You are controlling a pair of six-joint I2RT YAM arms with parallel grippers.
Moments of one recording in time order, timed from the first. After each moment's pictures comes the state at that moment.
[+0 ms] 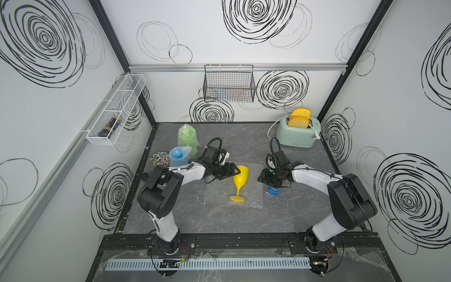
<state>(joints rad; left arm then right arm) -0.44 1.77 0.95 -0.09 0.63 -0.63 0.45 1.61 0.85 -0.41 -0.29 0.67</state>
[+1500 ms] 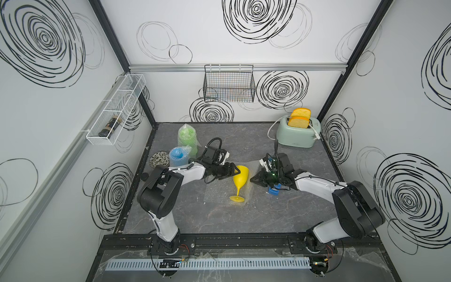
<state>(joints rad) -0.44 1.77 0.95 -0.09 0.63 -0.63 0.48 1.48 0.70 -0.08 -0.67 0.82</state>
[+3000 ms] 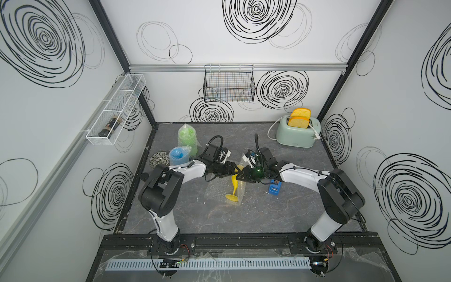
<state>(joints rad) -0.44 1.79 1.01 -0.15 0.64 -0.56 0.63 1.67 0.95 -0.16 -0.64 0.68</state>
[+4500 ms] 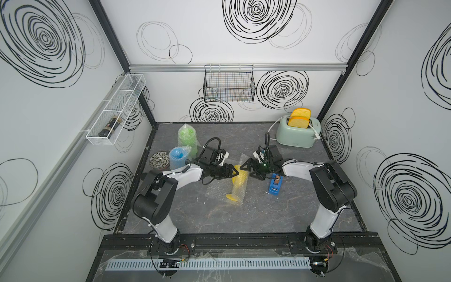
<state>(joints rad) -0.44 1.64 0.89 -0.14 0.64 -0.52 0.47 1.80 0.96 -0.06 -0.63 0.77</state>
